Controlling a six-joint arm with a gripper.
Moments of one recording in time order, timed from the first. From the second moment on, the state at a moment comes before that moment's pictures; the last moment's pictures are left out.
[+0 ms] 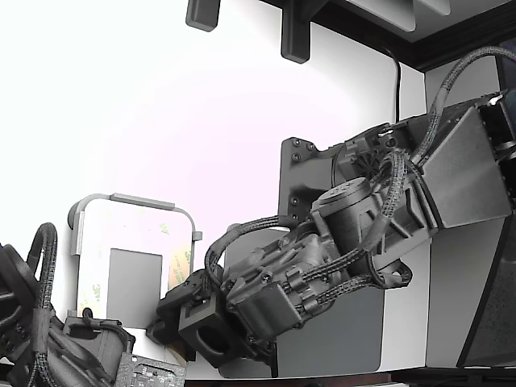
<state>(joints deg) 31.1 99.7 121.9 30.0 -6.3 -109.2</state>
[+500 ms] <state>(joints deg) 23.9 123.9 119.5 58.6 -3.3 -99.8</state>
